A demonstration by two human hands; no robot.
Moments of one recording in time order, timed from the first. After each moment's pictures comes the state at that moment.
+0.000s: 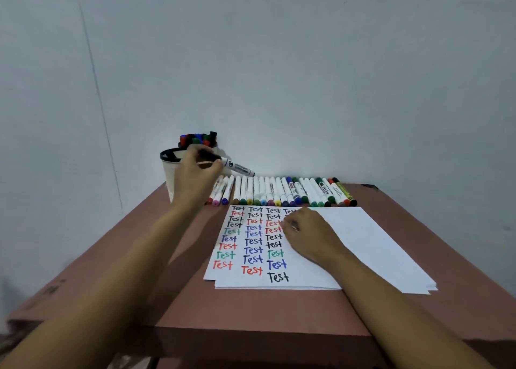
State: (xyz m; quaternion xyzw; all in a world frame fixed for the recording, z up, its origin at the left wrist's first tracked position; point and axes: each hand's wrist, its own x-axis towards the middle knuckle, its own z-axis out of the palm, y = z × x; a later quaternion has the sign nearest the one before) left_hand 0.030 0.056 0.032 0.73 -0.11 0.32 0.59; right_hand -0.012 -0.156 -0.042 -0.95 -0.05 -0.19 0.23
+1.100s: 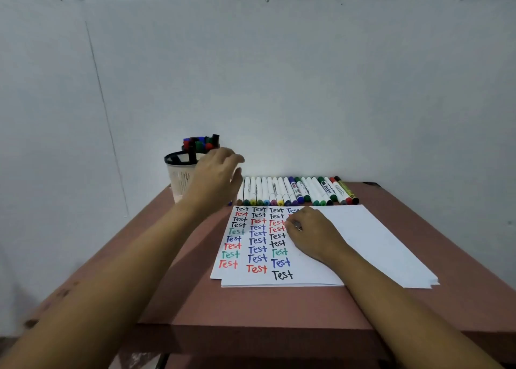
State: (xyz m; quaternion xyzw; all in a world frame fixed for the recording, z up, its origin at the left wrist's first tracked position) left_hand 0.044 0.059 0.034 0.84 -0.32 0.43 0.10; right_hand -0.018 -0.152 -0.035 -0.96 -0.06 -0.19 0.20
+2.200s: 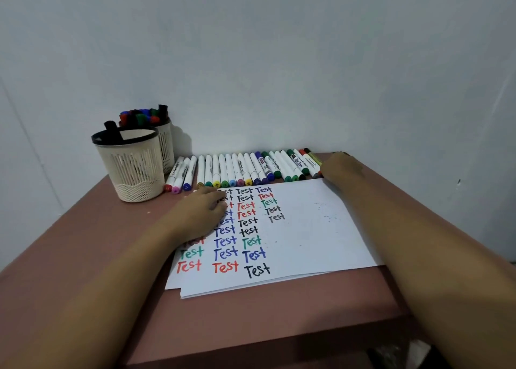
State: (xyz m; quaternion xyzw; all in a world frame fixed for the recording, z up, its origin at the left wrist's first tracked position) left_hand 0.053 0.025 -0.030 0.95 -0.27 0.03 0.16; right_hand 0.070 -0.273 -0.015 -0.90 0.34 -0.17 0.21
